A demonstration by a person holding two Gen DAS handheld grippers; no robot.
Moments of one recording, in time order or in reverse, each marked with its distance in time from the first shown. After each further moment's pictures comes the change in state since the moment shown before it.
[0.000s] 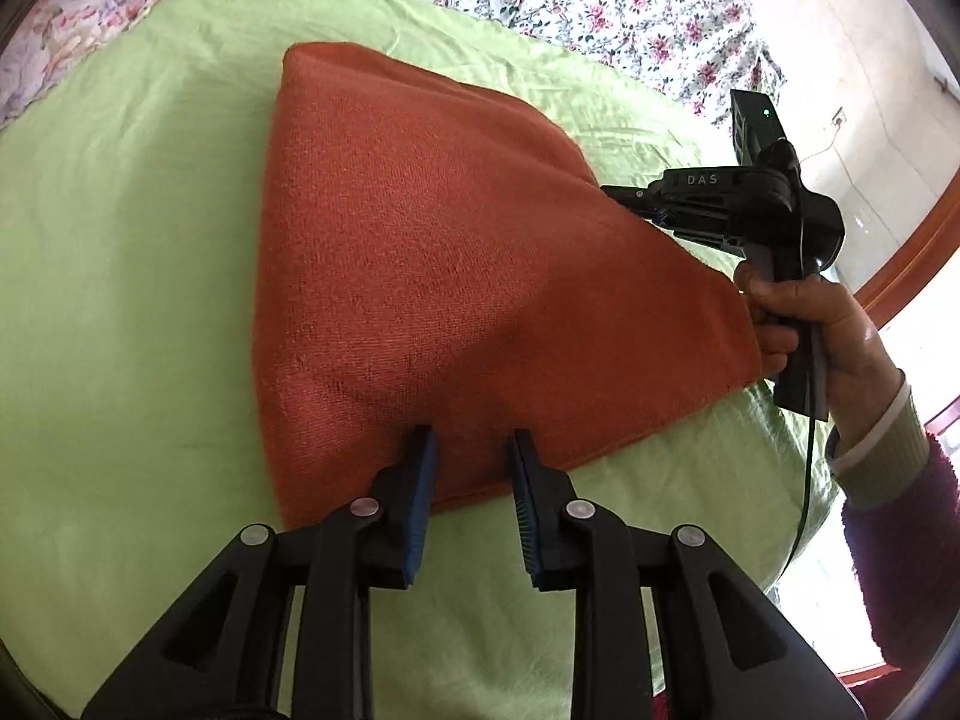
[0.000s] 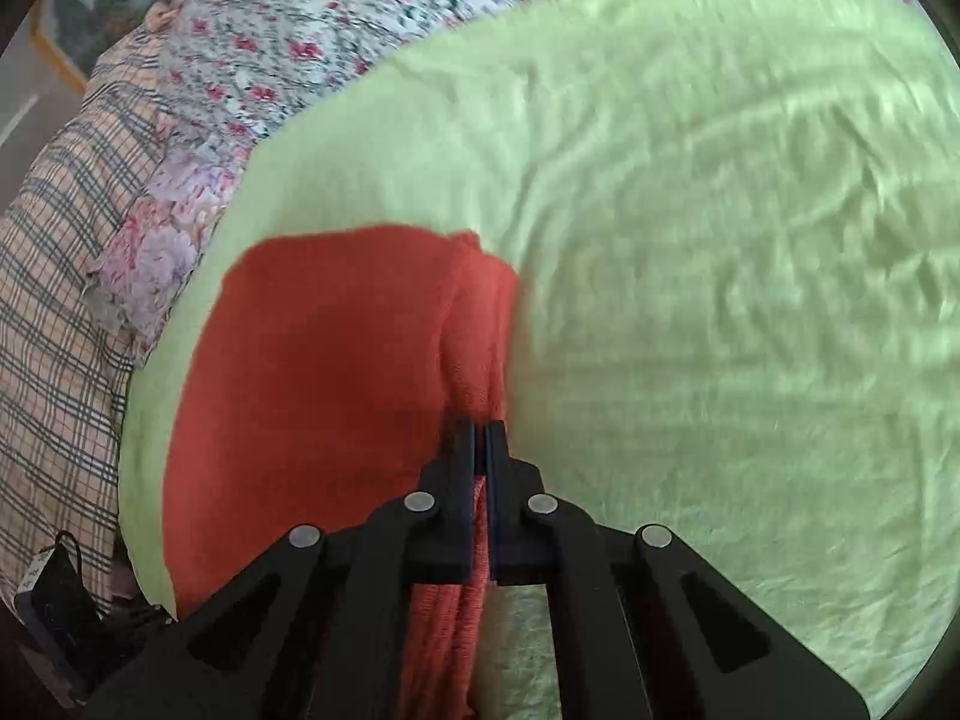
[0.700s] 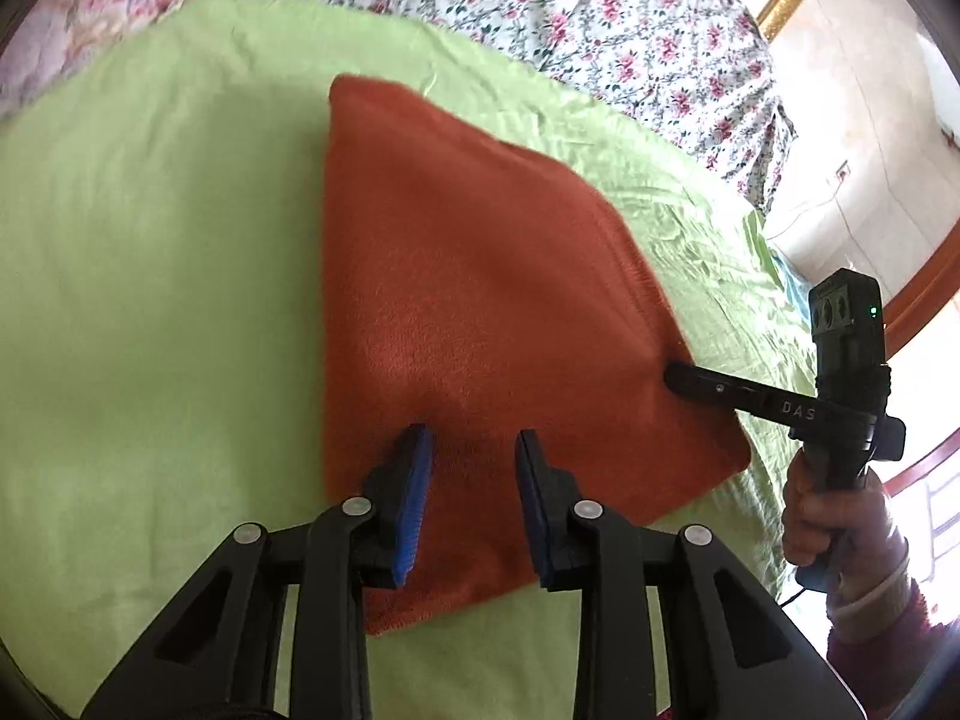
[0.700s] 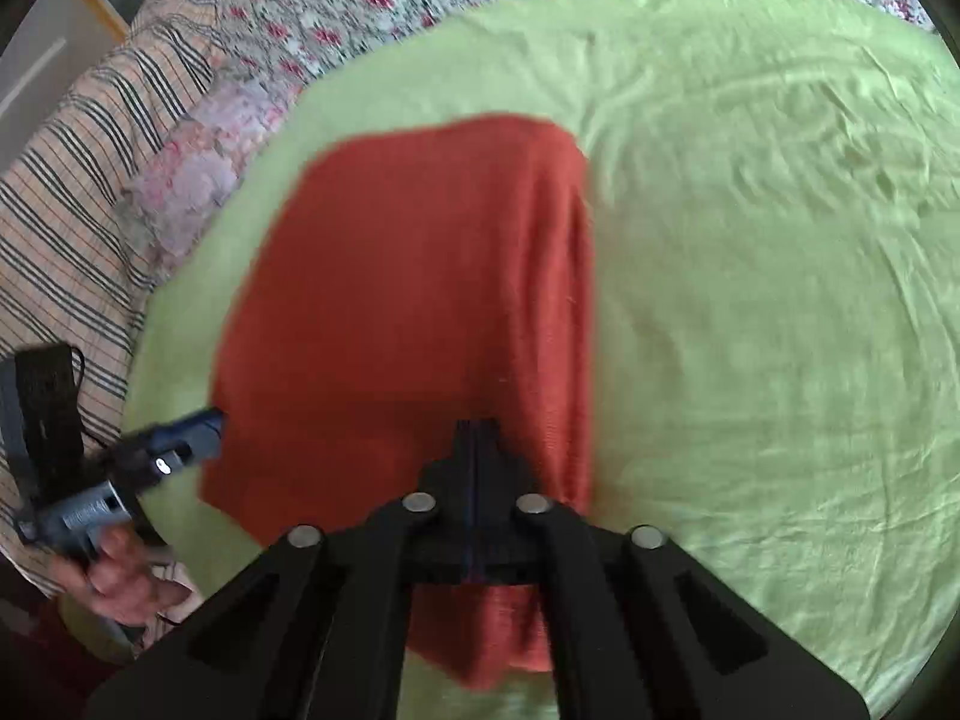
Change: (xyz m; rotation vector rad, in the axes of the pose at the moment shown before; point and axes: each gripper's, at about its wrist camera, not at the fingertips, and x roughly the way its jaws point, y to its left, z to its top) left arm -0.012 0.037 0.027 -0.087 -0.063 -0.047; right arm -0.038 0.032 -0.066 -0.105 0.046 -0.005
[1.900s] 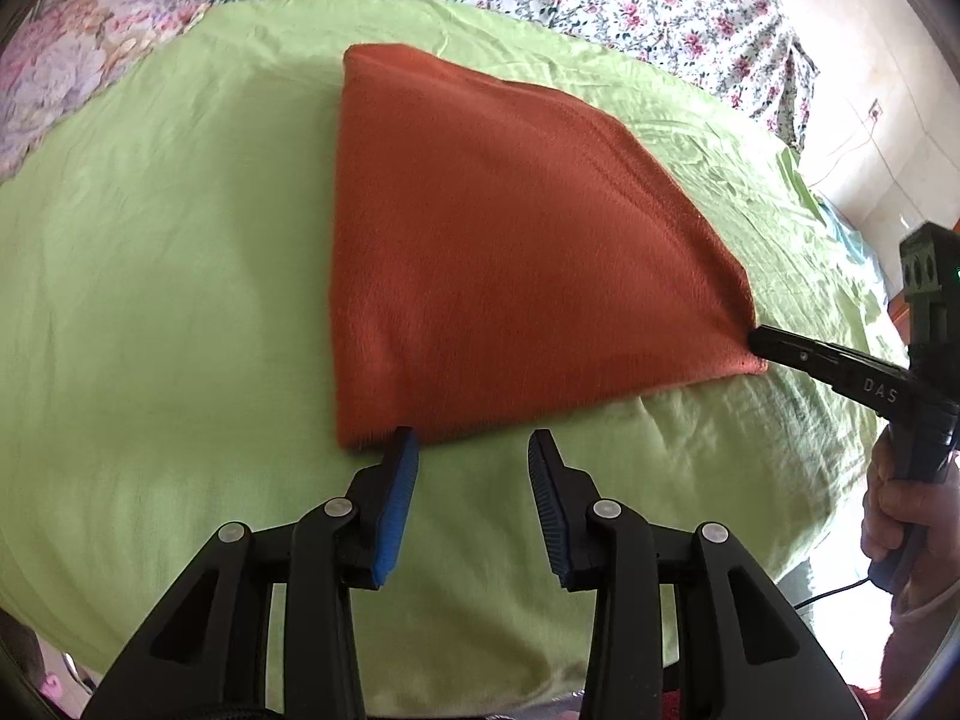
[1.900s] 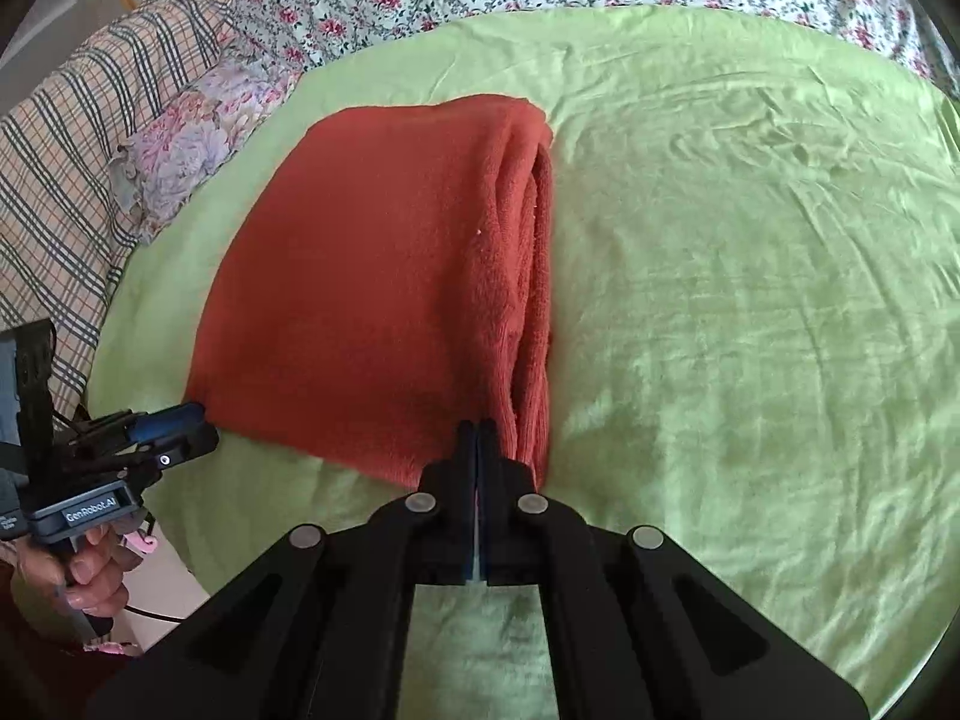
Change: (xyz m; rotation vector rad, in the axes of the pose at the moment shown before) left arm -0.017 -0.023 -0.059 0.077 0.059 0.174; right arm -0.038 0.017 -0.059 -0.058 -0.049 -0.133
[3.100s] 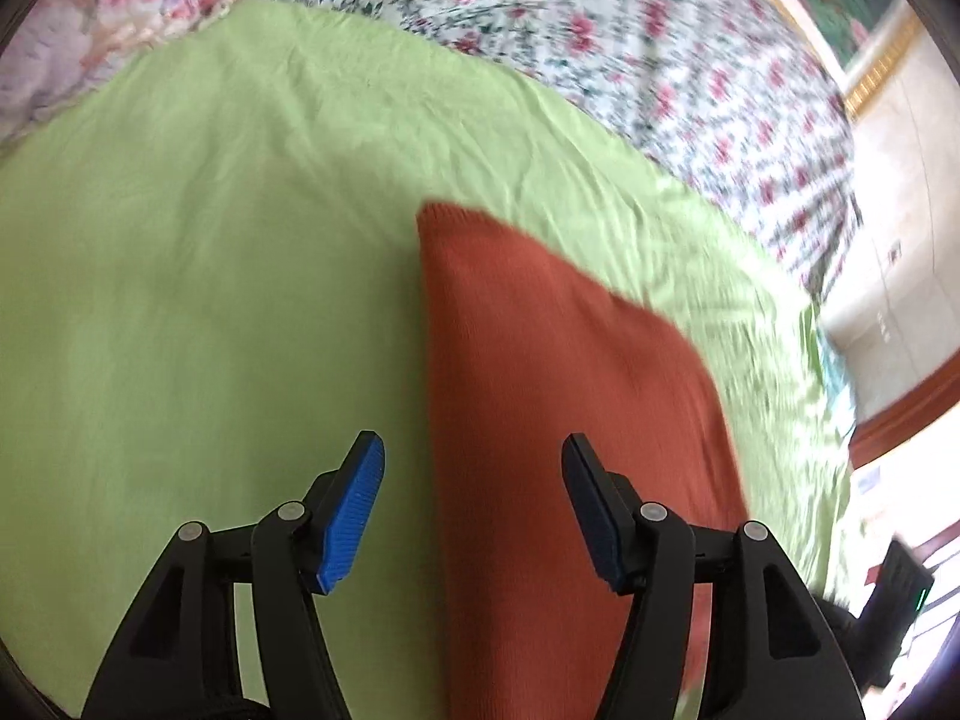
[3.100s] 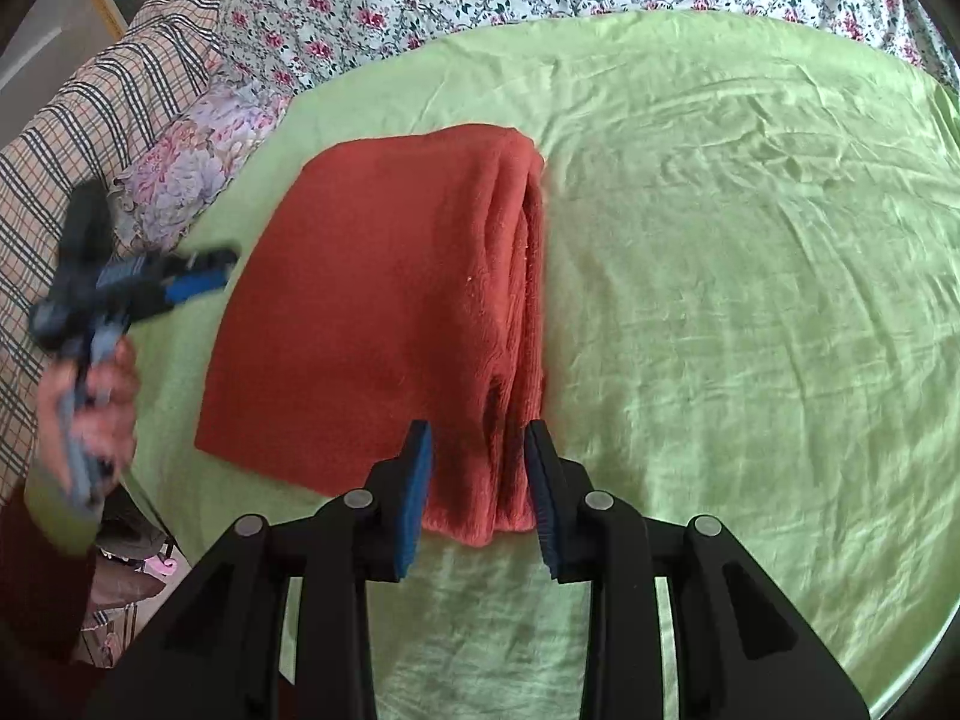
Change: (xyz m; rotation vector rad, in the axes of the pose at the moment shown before) left arm 0.051 0.095 0.198 -0.223 -0.049 -0.123; right arm -0.001 0.003 0.017 0.046 -0.003 0.014
